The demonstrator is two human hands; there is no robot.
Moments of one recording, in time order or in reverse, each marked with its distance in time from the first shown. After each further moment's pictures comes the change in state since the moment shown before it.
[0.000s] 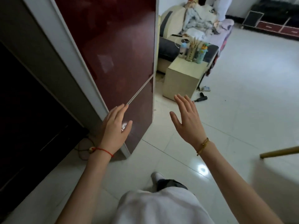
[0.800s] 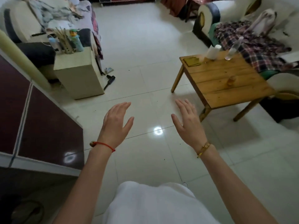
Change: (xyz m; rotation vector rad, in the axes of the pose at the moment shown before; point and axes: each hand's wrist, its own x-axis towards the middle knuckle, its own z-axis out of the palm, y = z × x) left_hand -0.106 0.201 0.124 -0.120 -0.523 0.680; right_hand -0.353 0.032 -0.121 -0.142 0.308 0.785
